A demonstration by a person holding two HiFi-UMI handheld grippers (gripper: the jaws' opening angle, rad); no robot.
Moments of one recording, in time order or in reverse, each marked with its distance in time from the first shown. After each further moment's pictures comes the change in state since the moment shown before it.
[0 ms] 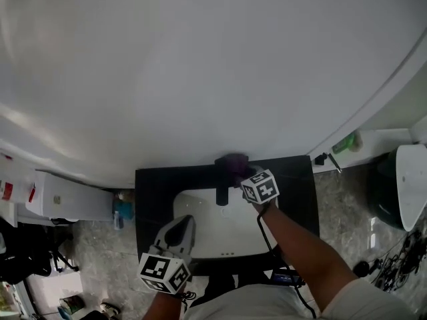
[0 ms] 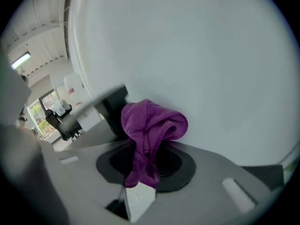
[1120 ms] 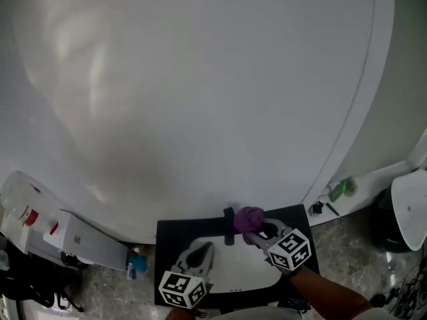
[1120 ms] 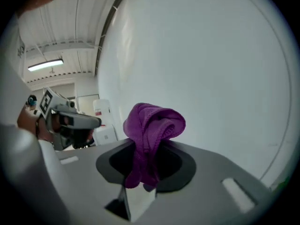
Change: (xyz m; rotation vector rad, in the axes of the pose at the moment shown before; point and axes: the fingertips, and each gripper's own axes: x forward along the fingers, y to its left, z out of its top) left arm -0.049 -0.070 0.078 0.122 -0.120 -0.118; right arm -0.240 0.145 0.128 -0.170 -0.335 0.110
